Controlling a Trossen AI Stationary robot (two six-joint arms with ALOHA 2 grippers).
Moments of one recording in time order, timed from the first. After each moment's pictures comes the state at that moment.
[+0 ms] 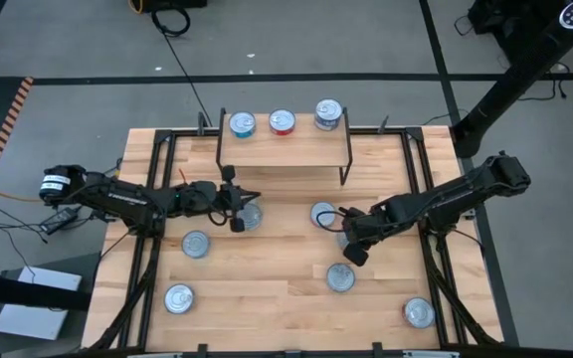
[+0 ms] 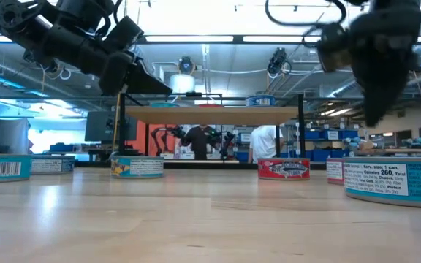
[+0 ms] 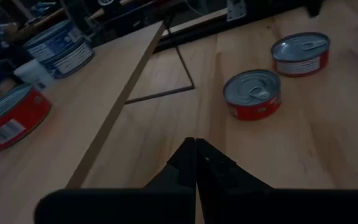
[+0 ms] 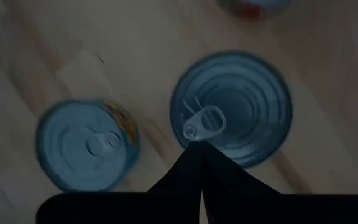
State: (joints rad) left arm 0.03 1.18 0.42 0.46 -0.29 0.32; right arm 0.26 1.37 0.89 -0.81 0.03 0.89
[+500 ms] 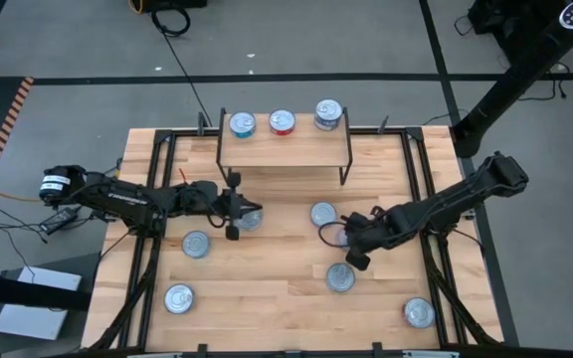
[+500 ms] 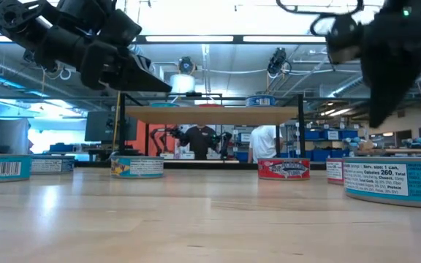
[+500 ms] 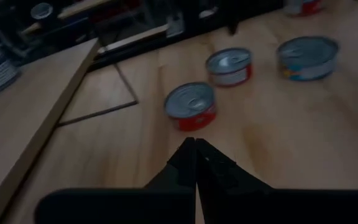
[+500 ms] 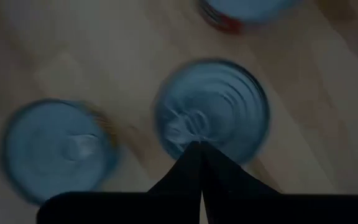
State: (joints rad) left arm 0.04 1.18 0.42 0.44 -0.04 0.32; right arm 0.36 1.40 0.89 -0.86 0.19 0.94
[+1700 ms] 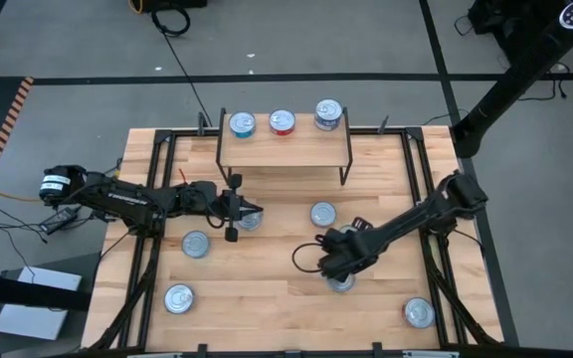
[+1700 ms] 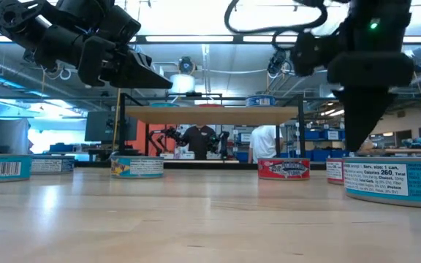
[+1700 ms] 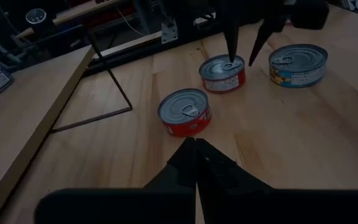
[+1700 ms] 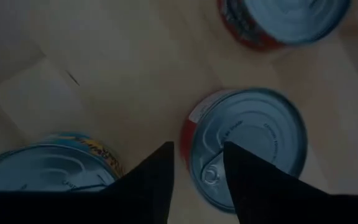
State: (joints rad) left arm 0.03 1.18 0.42 0.46 -0.02 0.31; right arm 0.40 1.81 1.22 -1.03 0.27 0.97
